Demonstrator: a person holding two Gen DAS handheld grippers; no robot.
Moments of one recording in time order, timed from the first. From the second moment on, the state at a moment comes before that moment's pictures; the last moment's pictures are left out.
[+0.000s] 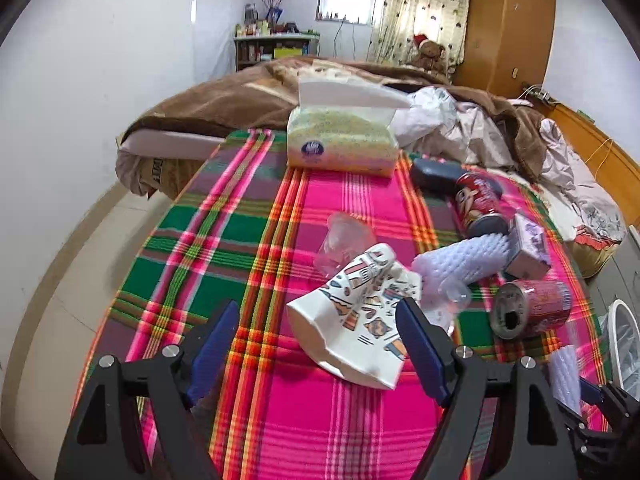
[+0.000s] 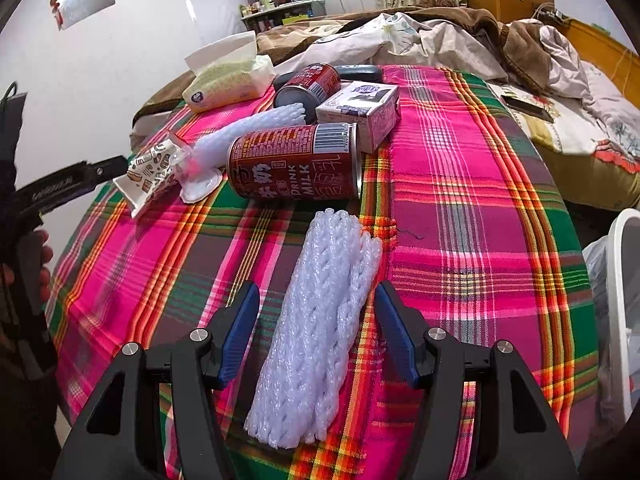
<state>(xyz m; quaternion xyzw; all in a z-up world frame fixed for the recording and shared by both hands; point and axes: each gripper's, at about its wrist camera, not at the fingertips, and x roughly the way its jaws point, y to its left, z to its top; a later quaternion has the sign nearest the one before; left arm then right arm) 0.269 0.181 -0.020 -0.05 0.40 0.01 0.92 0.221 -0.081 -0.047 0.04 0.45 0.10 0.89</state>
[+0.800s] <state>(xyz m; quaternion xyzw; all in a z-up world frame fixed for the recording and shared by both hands) 0.286 0.161 -0.044 -0.03 0.43 -0.04 0.90 0.225 -0.085 -0.047 0.03 0.44 0.08 0.89</state>
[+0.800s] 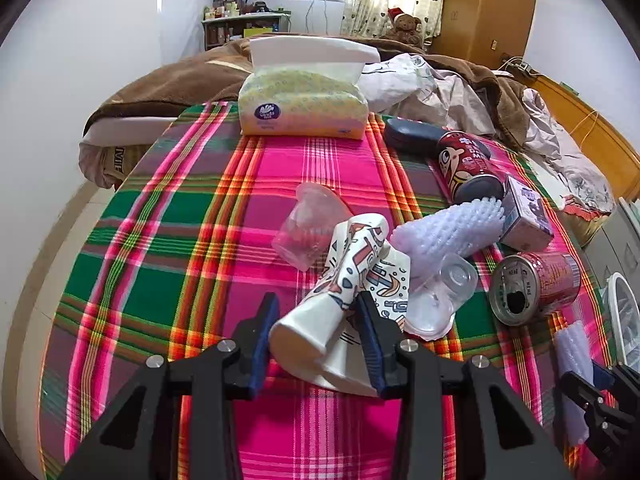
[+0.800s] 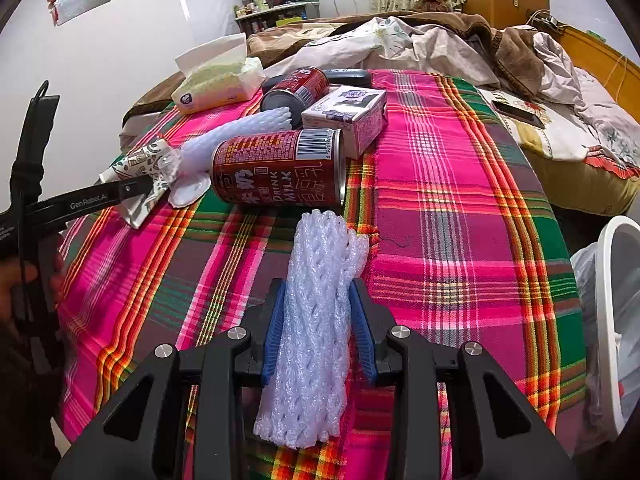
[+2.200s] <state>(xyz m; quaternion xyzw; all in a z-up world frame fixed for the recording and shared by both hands) 0.175 0.066 0.019 -0.03 0.36 -0.09 0.93 0.191 -0.132 -0.011 0.07 0.38 0.06 0.92</state>
